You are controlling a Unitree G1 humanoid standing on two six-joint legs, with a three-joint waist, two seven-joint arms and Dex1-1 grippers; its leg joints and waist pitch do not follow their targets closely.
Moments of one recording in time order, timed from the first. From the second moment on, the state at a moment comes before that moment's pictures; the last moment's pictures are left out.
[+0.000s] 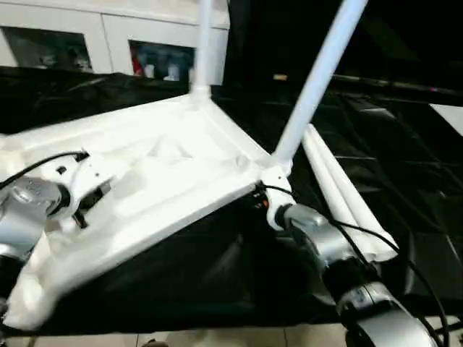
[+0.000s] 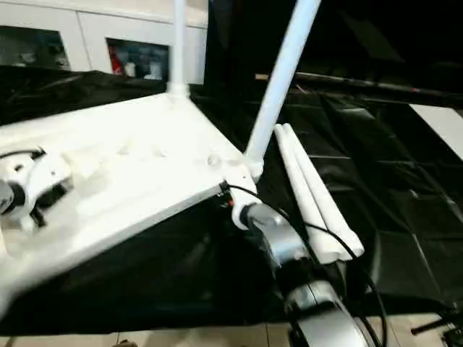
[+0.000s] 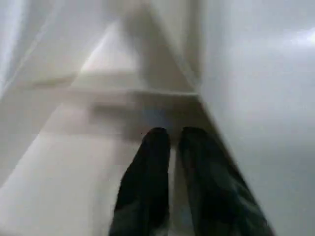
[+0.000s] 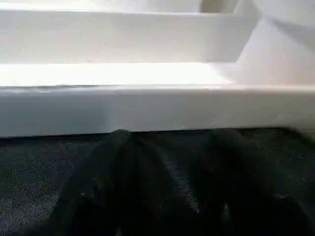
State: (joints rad) left arm -0.41 0.83 -0.16 0.27 0.20 0.48 -0.95; right arm -0.61 -0.04 0.16 0.80 0.03 0.19 0.38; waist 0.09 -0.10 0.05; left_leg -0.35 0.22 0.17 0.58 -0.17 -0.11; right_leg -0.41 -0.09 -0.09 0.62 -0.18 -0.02
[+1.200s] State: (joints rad) left arm -0.66 0.47 -0.26 0.50 0.21 0.26 -0.70; right arm -0.66 -0.09 0.09 0.79 0.01 0.07 0.34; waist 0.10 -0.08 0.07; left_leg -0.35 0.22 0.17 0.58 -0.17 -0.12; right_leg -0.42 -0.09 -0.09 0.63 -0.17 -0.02
